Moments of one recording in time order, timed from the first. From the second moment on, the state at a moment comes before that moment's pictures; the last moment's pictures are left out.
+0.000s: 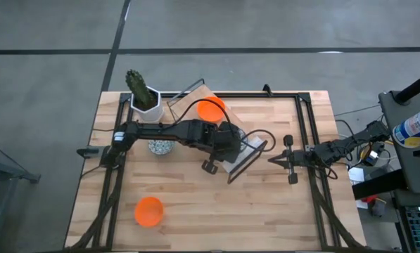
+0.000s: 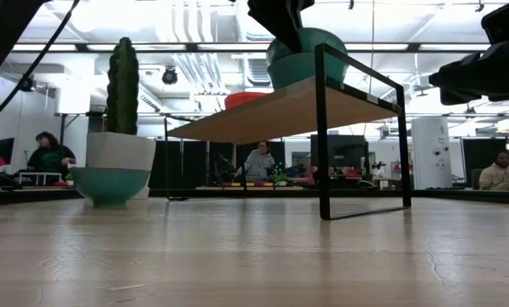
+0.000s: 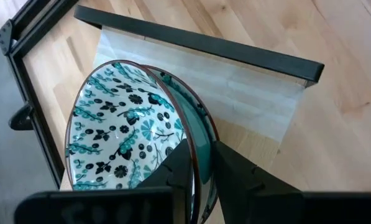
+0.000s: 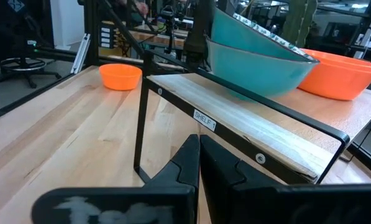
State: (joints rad) left arm -0.08 2.05 2.22 -1.19 -0.18 0.52; right arm 0.40 0.17 0.01 0.06 0.37 -0.08
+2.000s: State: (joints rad) left arm -0.10 2.05 2.25 -1.17 -0.23 0.46; right arm 0.40 0.17 0.01 0.06 0.37 -0.09
